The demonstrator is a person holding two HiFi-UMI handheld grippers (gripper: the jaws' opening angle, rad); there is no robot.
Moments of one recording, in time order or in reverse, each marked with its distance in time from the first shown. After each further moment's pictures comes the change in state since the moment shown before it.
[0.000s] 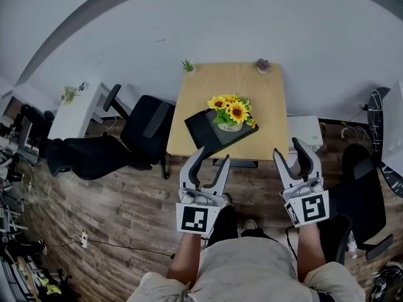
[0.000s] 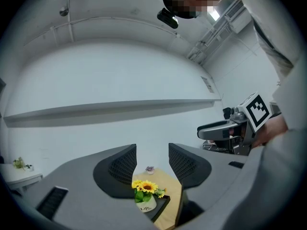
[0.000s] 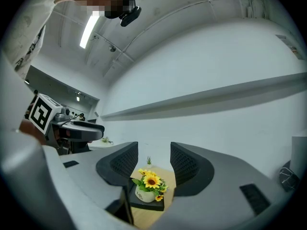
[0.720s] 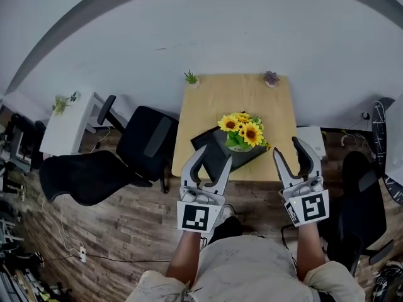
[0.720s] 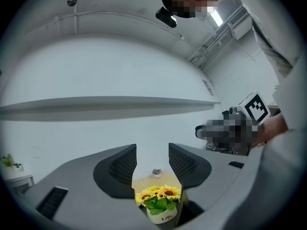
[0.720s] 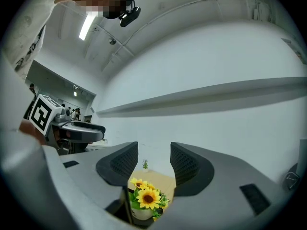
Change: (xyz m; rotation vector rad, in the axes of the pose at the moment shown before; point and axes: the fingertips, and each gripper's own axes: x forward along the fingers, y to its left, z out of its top) left arm 0.073 0.100 -0.027 -0.024 -0.033 -0.057; right arm 0.122 0.007 -0.008 -0.039 0.010 -0.033
